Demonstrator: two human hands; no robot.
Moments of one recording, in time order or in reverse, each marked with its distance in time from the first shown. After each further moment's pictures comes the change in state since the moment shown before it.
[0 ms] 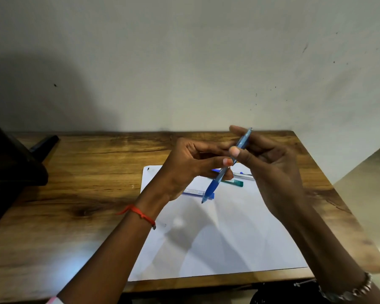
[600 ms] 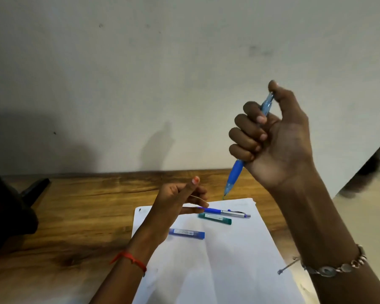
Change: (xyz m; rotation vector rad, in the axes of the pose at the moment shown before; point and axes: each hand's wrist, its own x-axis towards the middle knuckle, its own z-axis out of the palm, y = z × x) left_hand -0.001 0.001 -0.007 0.005 0.210 -0.176; right_hand 0.046 -0.112 0.025 0.530 -0.074 0.246
